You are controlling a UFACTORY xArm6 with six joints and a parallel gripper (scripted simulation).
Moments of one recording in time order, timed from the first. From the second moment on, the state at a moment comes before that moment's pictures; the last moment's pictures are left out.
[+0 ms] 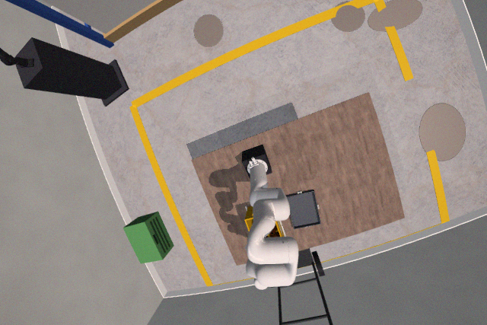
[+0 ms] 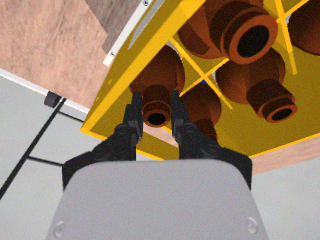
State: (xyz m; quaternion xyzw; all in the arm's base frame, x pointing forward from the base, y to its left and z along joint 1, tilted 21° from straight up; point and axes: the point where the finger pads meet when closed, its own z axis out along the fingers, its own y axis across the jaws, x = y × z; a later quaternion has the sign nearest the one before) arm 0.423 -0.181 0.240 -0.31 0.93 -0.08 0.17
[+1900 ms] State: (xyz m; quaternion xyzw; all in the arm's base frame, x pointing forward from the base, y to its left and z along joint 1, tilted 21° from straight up) arm 0.423 -0.181 0.240 -0.31 0.93 -0.08 0.17
